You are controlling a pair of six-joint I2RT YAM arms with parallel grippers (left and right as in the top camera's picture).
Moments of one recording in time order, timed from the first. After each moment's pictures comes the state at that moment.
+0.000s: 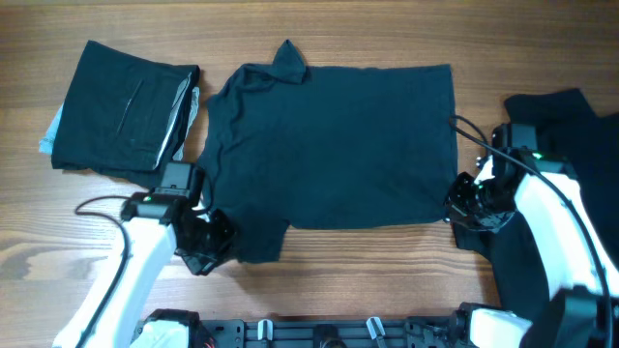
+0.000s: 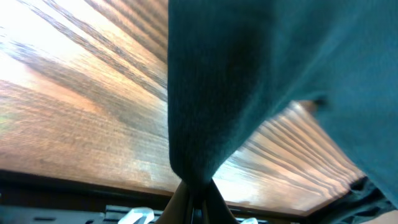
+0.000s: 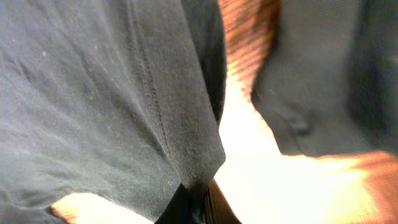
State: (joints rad) left arm -0.12 1.22 0.68 -1.06 0.39 -0.82; right arm -0.15 1.40 0.88 -1.06 -0.23 0.45
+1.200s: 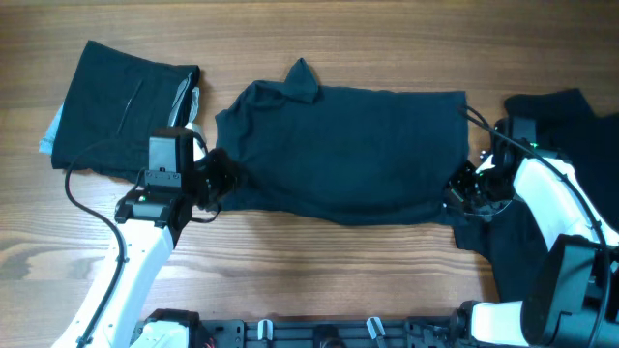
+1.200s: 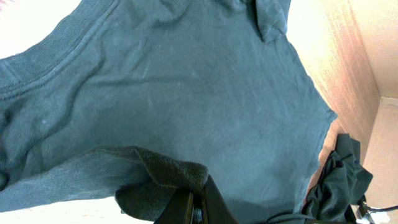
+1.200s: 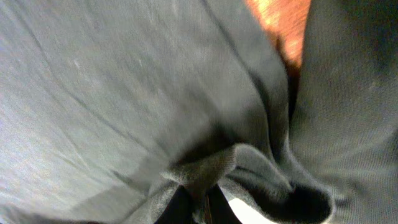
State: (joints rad) left arm -0.12 1.20 0.72 -0.44 0.34 -0.80; right arm -0.20 1.57 0.89 -0.88 -0.28 0.56
